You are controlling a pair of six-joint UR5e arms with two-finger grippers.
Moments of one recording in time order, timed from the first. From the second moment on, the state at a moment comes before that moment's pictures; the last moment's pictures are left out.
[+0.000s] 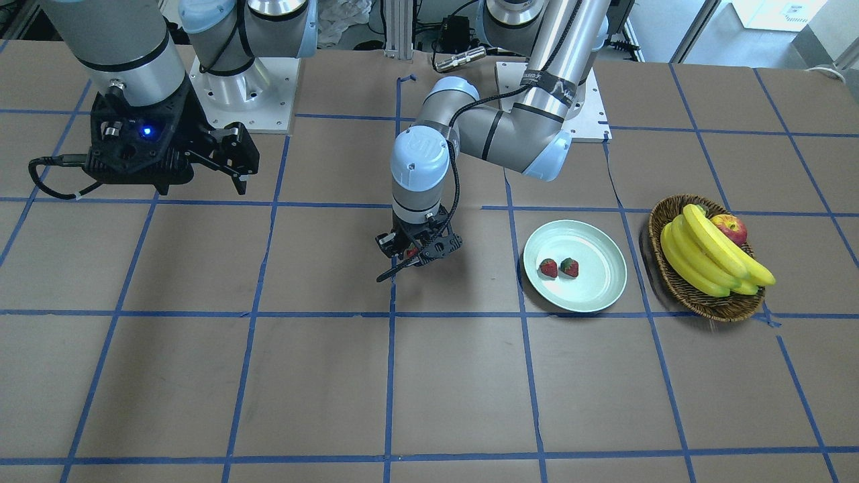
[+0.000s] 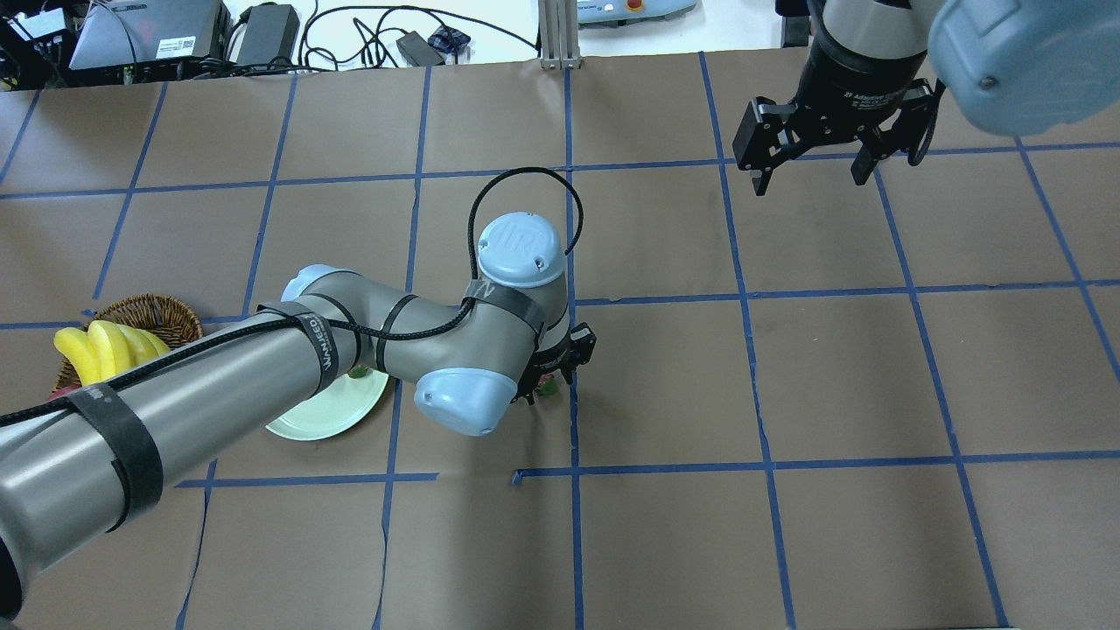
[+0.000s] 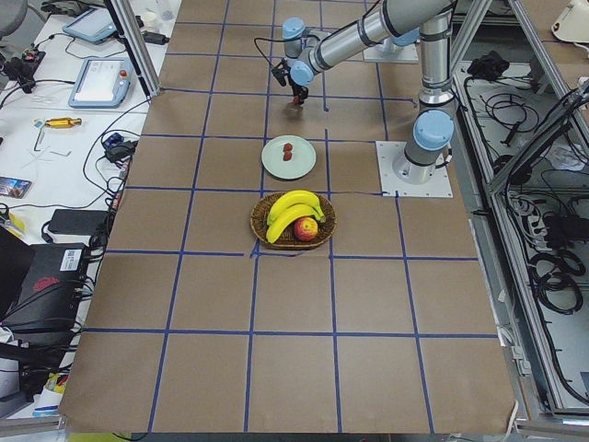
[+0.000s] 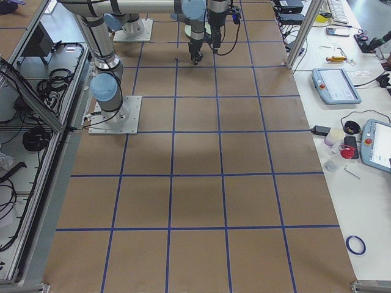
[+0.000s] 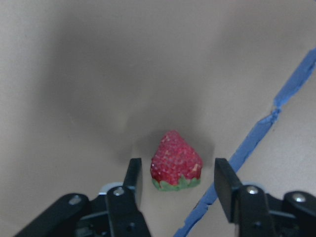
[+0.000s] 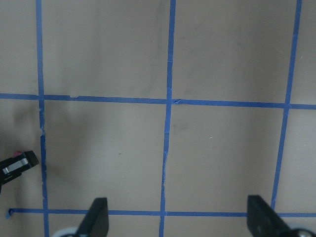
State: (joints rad) left arm -1.98 -1.97 -1.94 -0.88 1.53 -0.91; right arm 1.61 -1.51 1.52 -1.58 -1.60 -0.01
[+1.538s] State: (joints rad) left arm -1.44 -1.81 -1.97 -1.16 1.73 -0.24; right arm 1.61 -1.50 1.52 -1.58 -1.61 -0.01
